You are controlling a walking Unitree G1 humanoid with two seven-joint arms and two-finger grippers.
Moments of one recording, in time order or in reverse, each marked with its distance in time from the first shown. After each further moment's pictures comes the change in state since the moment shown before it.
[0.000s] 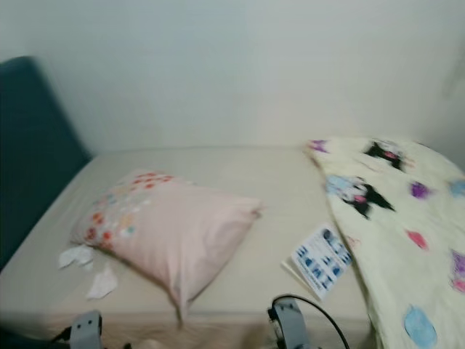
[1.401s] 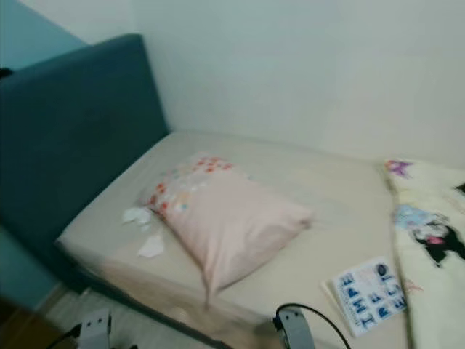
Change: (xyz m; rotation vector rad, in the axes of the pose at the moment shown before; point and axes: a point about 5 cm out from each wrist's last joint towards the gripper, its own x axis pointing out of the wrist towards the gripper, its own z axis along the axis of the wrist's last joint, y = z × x) left arm 0.002 -0.029 -0.001 0.059 0.027 -0.075; right arm -0.008 -0.016 -0.026 -0.009 0.091 -0.082
